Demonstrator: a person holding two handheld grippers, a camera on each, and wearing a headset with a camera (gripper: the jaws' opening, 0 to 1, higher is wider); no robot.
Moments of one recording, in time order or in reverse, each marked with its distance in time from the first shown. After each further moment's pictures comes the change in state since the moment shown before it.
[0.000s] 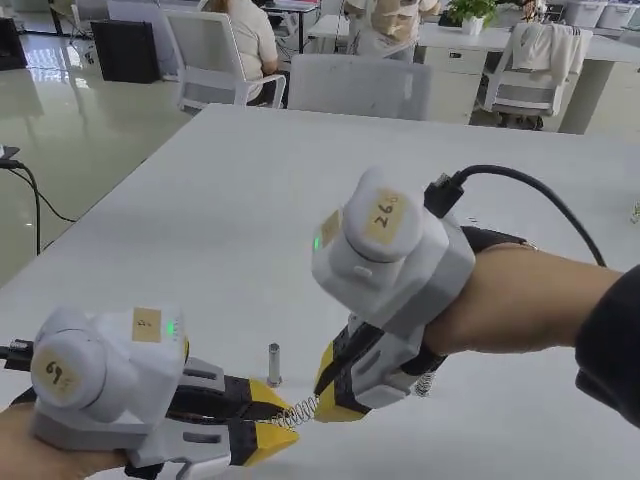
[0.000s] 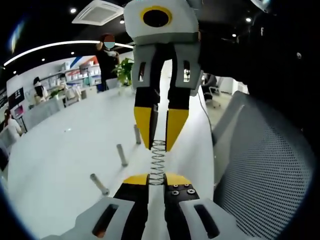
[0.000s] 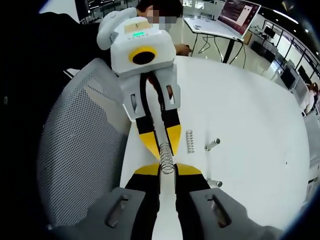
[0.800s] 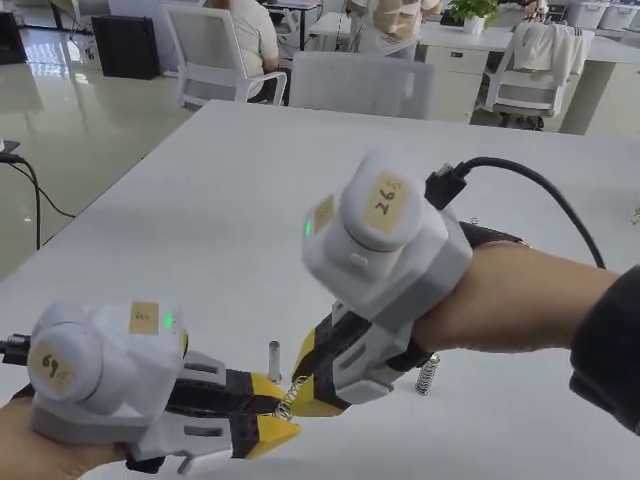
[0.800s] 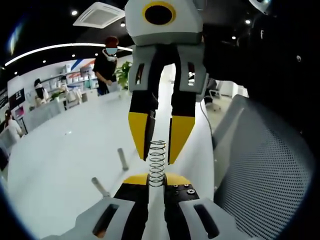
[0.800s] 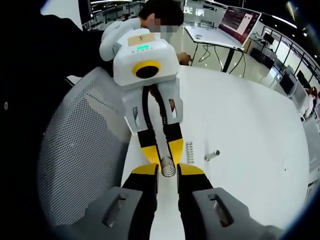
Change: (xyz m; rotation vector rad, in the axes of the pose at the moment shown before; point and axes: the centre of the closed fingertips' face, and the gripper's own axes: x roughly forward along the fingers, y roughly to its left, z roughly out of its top) left arm -0.001 0.001 0.007 0.001 -0.034 0.004; right arm 0.006 0.002 0.014 -0.017 -0.051 -0.007
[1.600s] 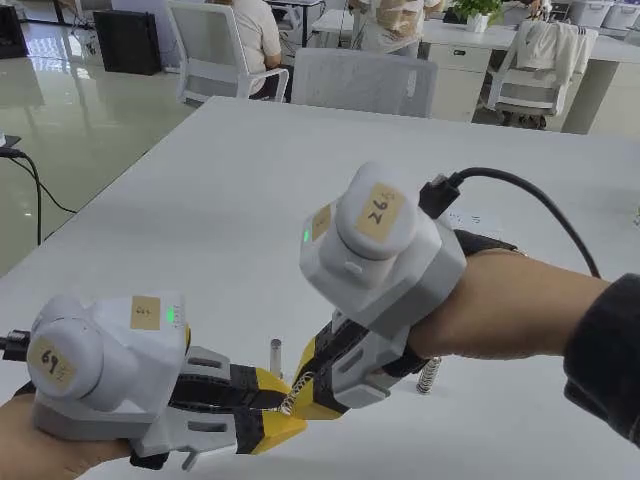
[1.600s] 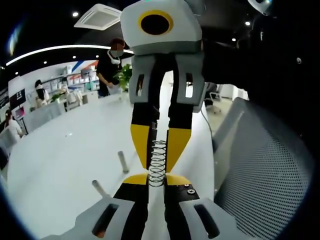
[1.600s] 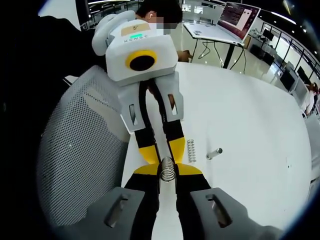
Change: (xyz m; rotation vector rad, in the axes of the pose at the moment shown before) left arm 0.000 0.001 0.005 -0.008 -0.023 0.005; right arm 0.004 -0.001 -0.002 0.026 0.008 0.008
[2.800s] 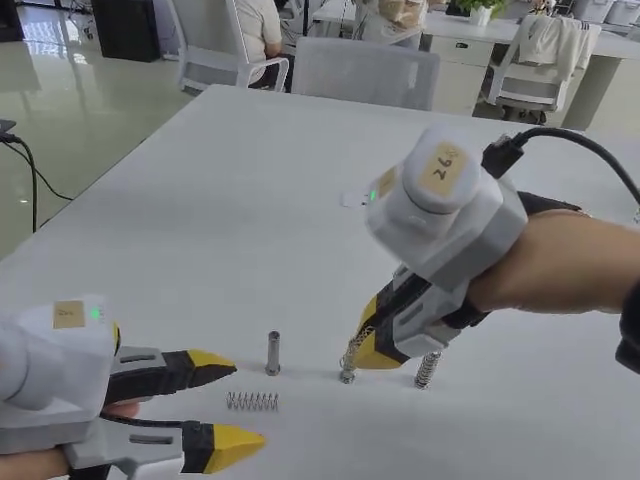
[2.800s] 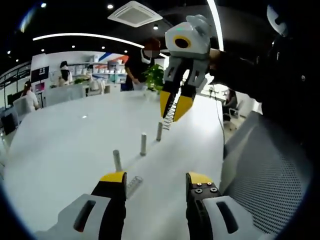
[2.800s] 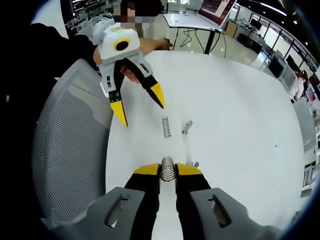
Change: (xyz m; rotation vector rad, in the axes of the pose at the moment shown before) left arm -0.032 0.020 -0.030 -0.209 -0.034 0.150; right arm -0.035 -0.041 -0.044 0.074 0.086 -0.097
